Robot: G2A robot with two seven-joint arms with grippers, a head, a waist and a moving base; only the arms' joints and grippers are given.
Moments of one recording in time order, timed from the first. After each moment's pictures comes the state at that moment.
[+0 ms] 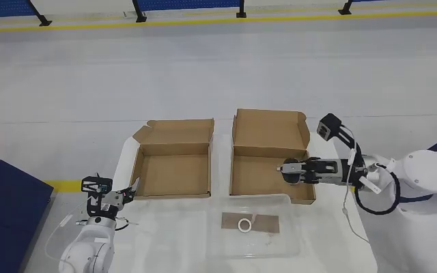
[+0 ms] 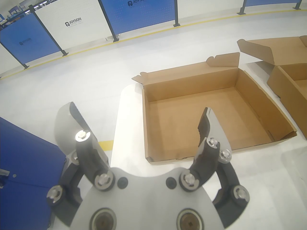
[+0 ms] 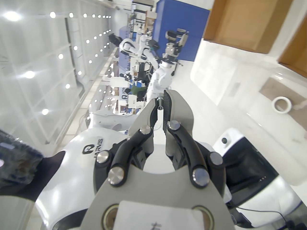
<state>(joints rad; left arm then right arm) 1.73 -1.15 -1.60 -1.80 1.33 0.00 0.00 -1.26 -1.00 1.68 -1.98 0.25 0.40 1.38</state>
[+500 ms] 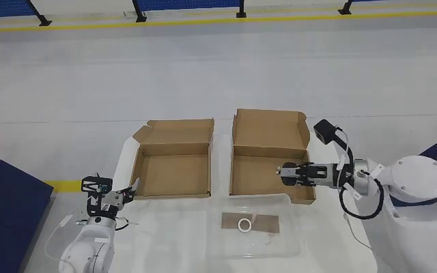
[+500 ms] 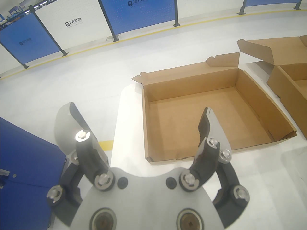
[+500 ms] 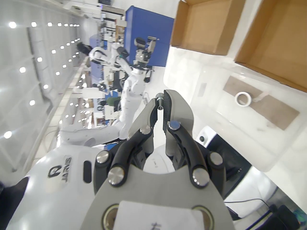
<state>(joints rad) 1.73 -1.15 -1.60 -1.80 1.33 0.00 0.00 -1.26 -0.97 1.61 -2.06 -0.04 0.45 1.36</state>
